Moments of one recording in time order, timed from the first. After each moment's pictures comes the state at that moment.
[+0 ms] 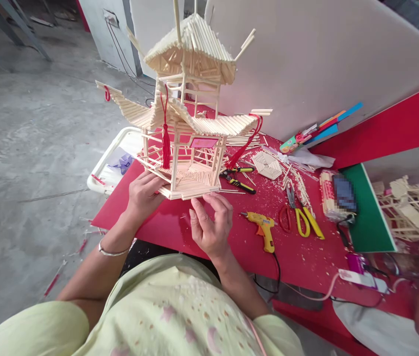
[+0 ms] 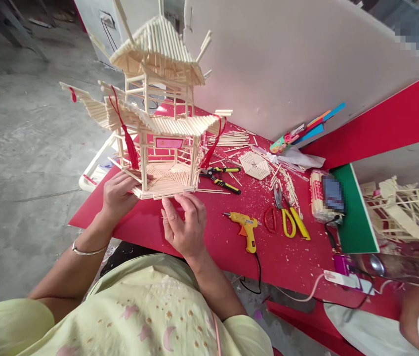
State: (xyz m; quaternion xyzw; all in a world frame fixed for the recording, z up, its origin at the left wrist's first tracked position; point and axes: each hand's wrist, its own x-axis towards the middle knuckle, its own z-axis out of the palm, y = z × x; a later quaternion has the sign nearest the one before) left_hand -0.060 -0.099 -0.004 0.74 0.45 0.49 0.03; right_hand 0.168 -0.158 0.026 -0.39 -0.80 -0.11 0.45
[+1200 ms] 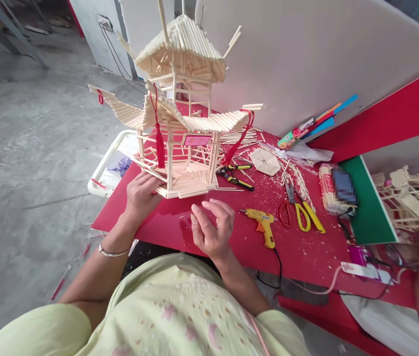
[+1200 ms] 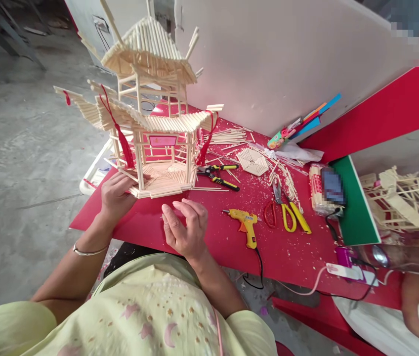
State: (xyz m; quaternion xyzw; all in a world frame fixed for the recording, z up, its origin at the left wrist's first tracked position) left_hand -0.059 -0.098 -0.001 0.74 0.45 0.50 0.02; right_hand 0.175 -0.170 0.021 -0.39 -0.78 -0.11 0.47
